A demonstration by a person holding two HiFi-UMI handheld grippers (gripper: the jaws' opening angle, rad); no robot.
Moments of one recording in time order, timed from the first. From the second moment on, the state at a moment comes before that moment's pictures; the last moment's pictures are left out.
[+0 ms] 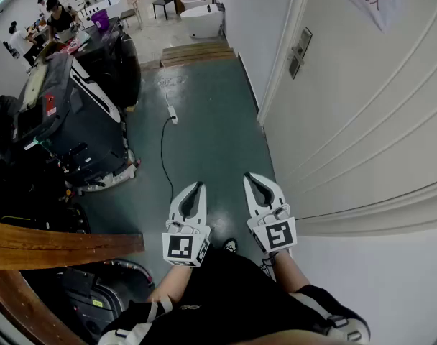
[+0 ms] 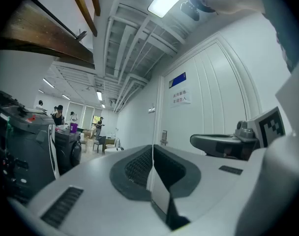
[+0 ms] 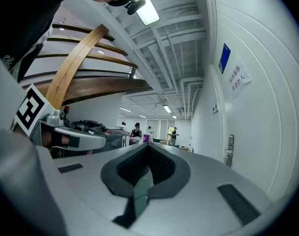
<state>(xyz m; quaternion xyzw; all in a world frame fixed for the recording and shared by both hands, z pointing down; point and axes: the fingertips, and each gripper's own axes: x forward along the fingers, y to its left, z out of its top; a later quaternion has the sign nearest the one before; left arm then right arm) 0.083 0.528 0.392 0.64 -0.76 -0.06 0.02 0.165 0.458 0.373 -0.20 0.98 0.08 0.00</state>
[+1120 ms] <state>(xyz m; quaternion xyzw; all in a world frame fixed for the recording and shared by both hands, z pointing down) -0.006 0.423 0.434 0.65 -0.76 -0.04 0.05 0.102 0.339 0.411 -0.22 0.98 0.02 0.00</state>
